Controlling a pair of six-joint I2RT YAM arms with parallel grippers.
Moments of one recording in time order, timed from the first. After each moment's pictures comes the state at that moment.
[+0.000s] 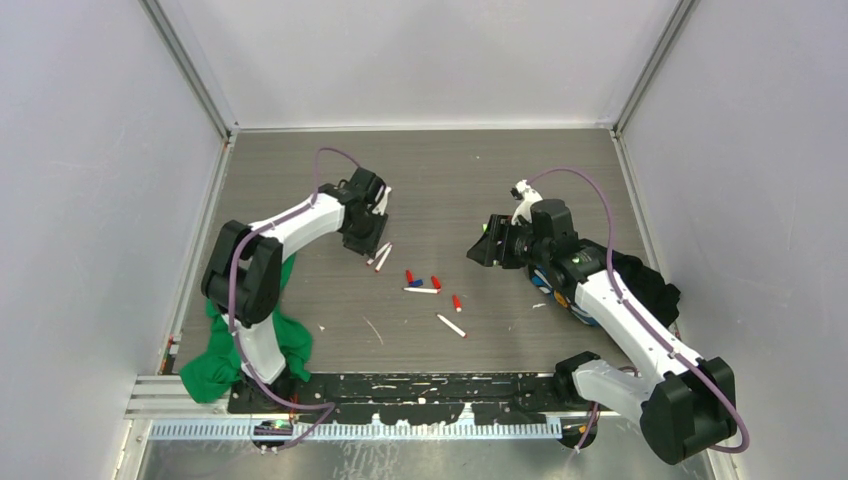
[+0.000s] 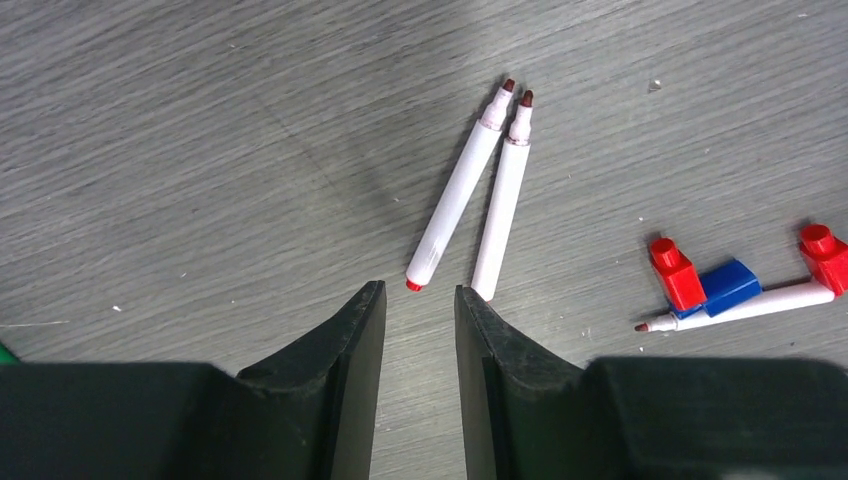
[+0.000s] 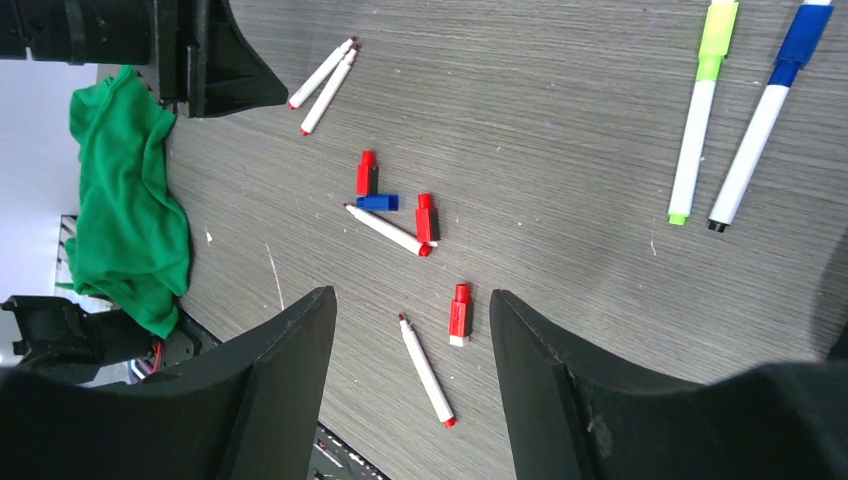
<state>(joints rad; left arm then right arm) -0.48 1.82 1.29 -0.69 0.01 -0.17 0.36 1.04 0.75 -0.33 -0.35 0.46</state>
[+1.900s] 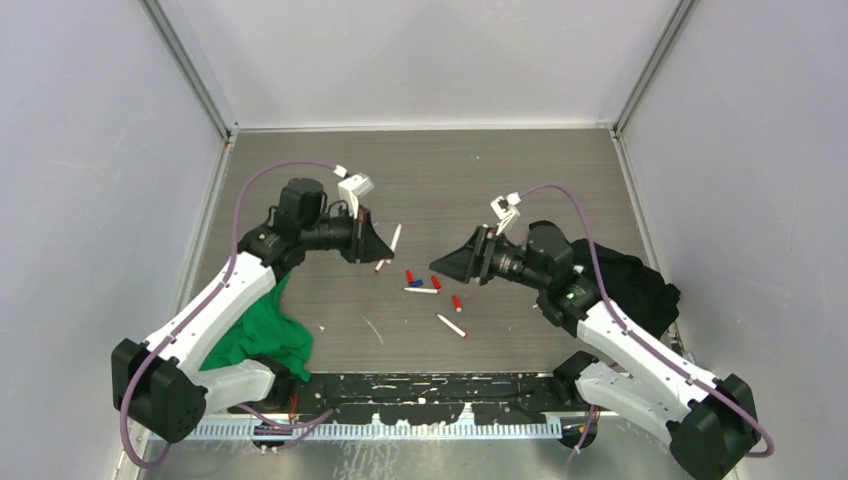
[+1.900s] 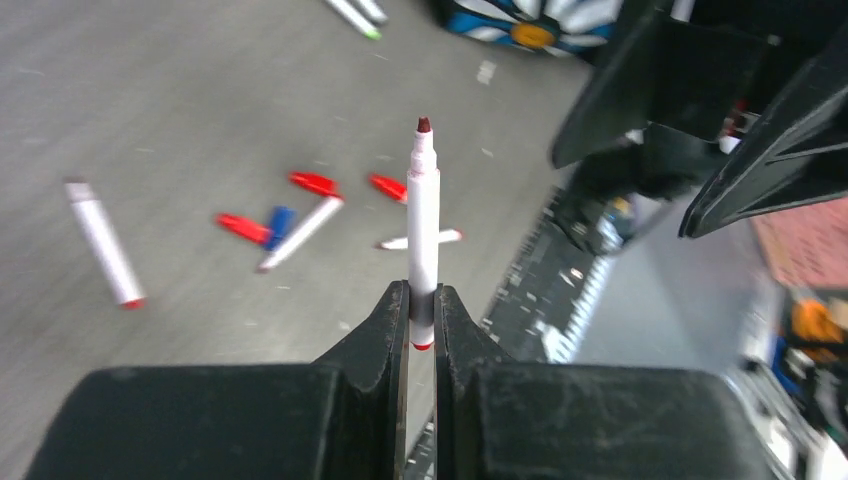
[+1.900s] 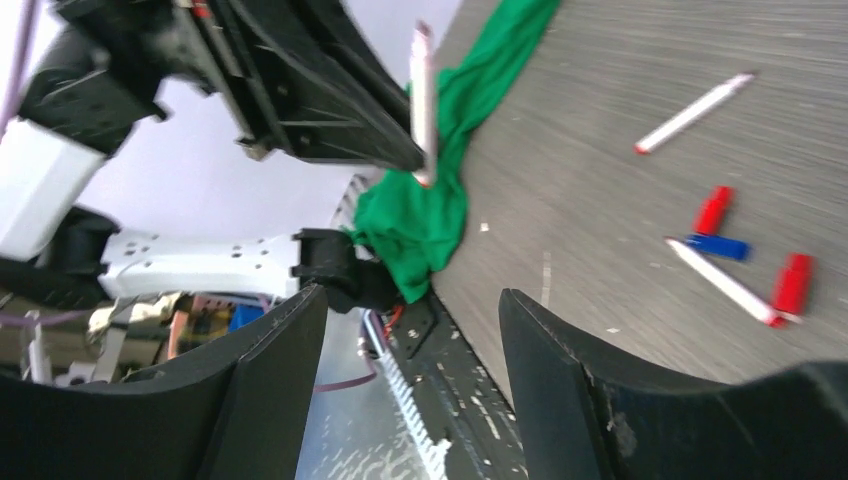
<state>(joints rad) -0.45 1.17 1.00 -0.42 0.60 -0.22 0.56 0.87 0.58 0.12 -0.52 0.84</state>
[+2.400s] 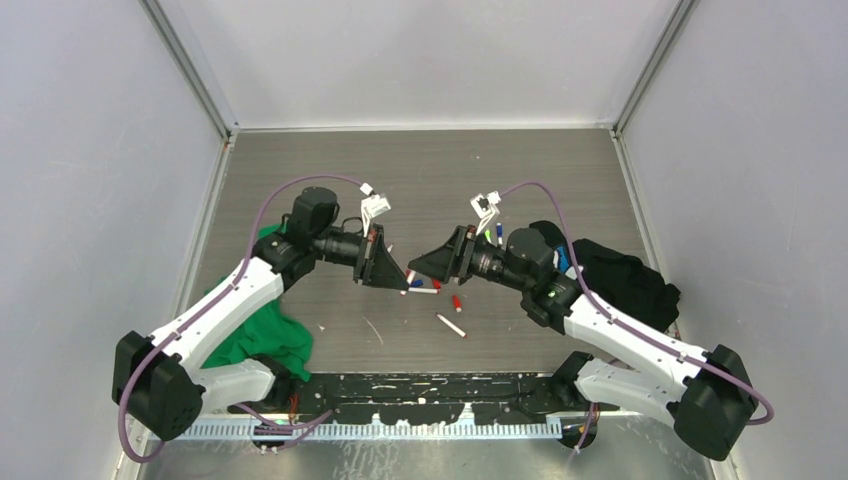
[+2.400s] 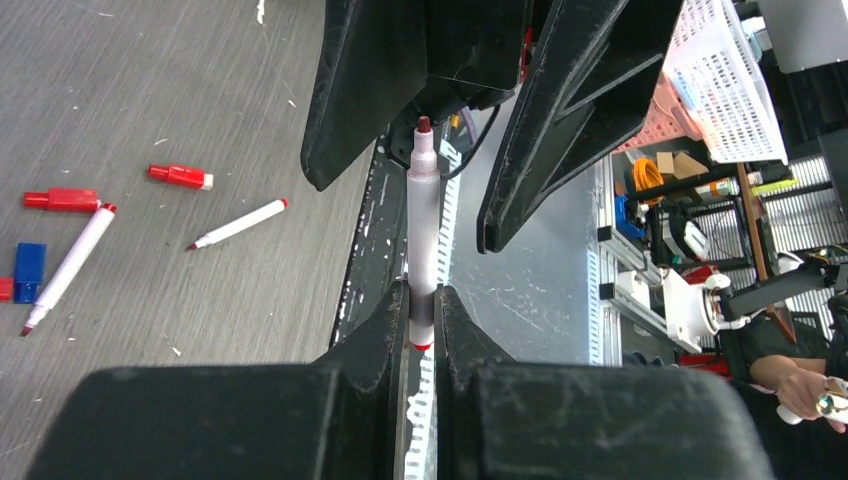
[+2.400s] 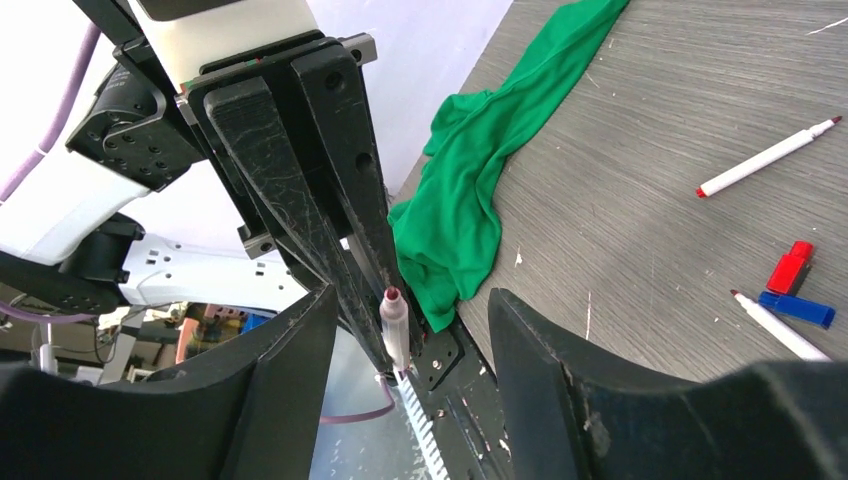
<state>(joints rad) -0.53 1.16 0.91 -0.28 1.05 -0.30 0.76 0.98 0.62 0.30 -0.37 0.88</state>
